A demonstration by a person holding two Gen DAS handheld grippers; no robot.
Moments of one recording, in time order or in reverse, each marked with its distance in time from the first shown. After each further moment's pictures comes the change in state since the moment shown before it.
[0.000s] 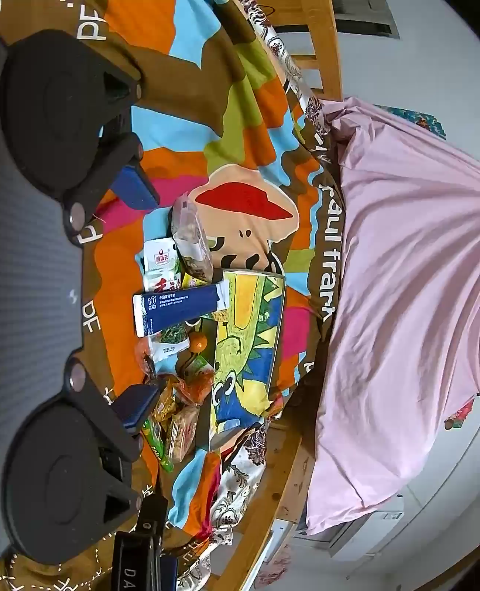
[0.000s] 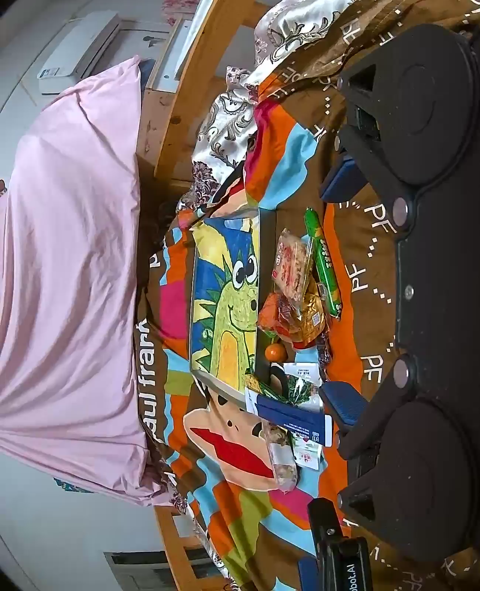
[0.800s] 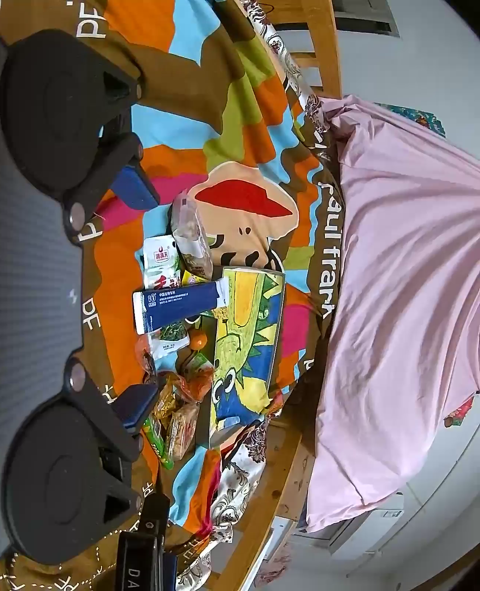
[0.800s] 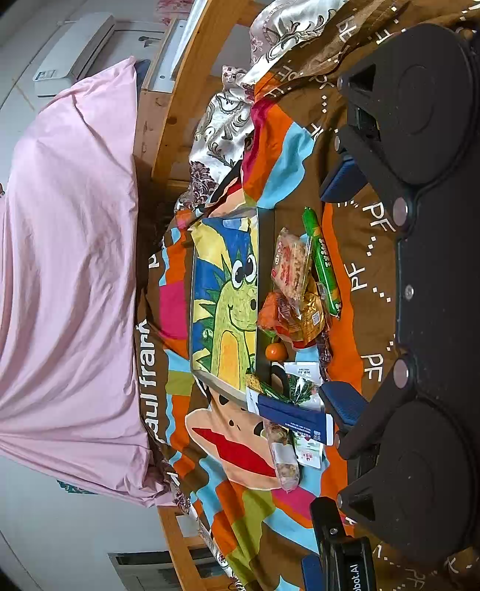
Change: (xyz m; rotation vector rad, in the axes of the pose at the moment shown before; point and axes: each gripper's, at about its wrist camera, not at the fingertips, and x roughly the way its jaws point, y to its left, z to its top) left arm 0.000 0.000 0.000 0.002 0.001 -0.002; right arm 0.000 -0.002 0.000 0.025 -0.007 0.006
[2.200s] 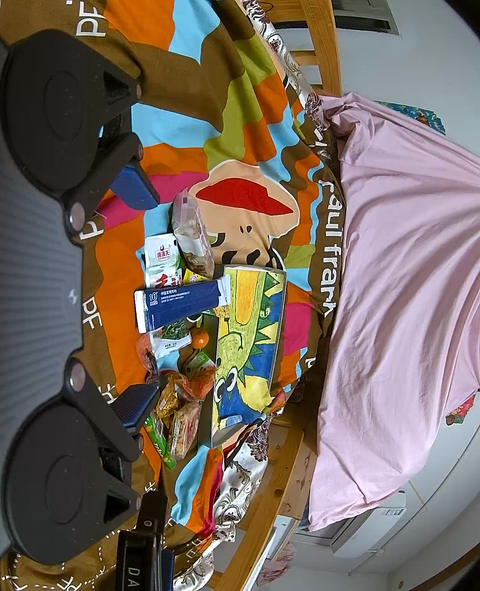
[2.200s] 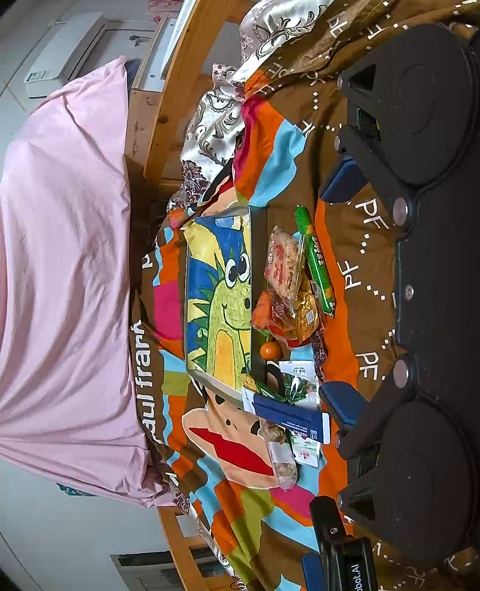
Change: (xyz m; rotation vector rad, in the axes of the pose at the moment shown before) left arm 0.001 -0.004 -0.001 0.001 0.002 0.000; right arm 0.001 -0.001 -0.004 0.008 0.014 0.010
